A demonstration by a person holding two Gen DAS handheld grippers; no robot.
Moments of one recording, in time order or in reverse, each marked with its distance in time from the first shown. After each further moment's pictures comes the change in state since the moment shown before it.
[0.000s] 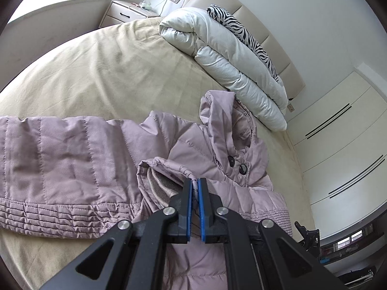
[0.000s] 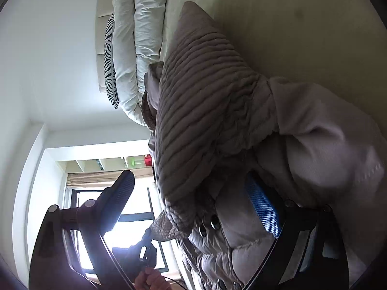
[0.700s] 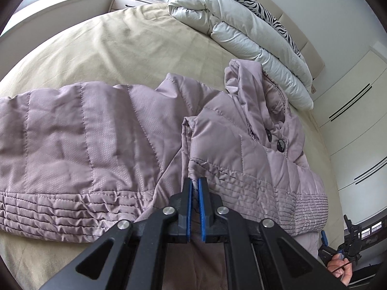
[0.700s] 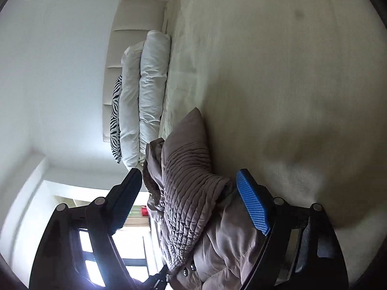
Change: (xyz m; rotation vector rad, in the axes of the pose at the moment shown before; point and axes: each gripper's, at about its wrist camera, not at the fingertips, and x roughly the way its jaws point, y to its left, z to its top) left arm 0.061 0.011 -0.031 0.055 0.072 0.149; right arm -0.078 0.005 0.041 -0.087 -0.355 -0.022
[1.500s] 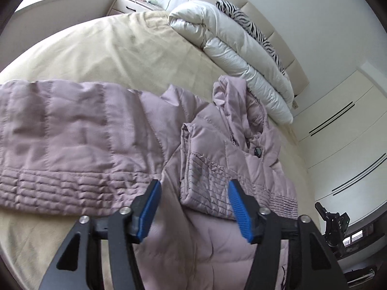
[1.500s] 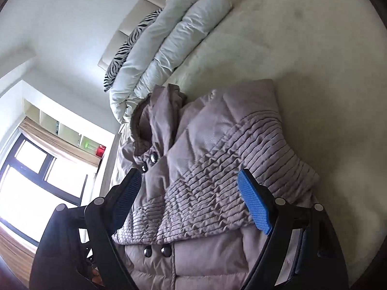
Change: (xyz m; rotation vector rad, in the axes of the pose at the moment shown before) left arm -0.064 0.034 -0.021 -0.087 -0.081 -0.151; right arm 0.059 0.091 -0.042 -0.487 0.201 -0.125
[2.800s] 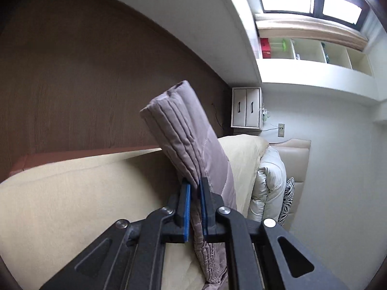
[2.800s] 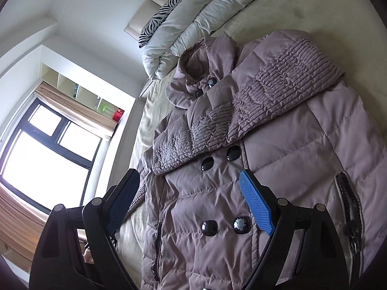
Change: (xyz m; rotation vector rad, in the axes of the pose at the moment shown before) left arm -0.211 0.320 -0.042 -0.942 -0.457 -0.010; right arm -0.065 0.098 -0.133 -0.091 0.158 0.075
